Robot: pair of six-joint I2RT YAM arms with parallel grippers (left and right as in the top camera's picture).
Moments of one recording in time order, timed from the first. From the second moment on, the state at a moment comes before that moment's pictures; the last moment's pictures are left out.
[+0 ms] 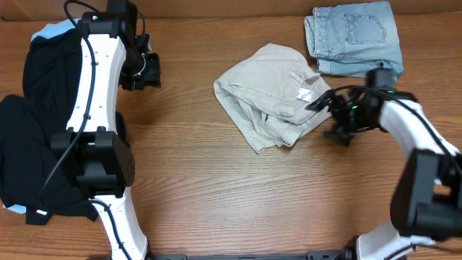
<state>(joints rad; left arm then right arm) 0.00 2.16 2.15 -1.45 0.10 -0.10 -0.14 1.79 1.16 -0.72 -0.62 0.61</state>
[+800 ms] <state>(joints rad) 0.00 2.16 2.15 -1.44 0.10 -0.10 0.16 1.81 1.06 -0.59 -0.31 0.71</state>
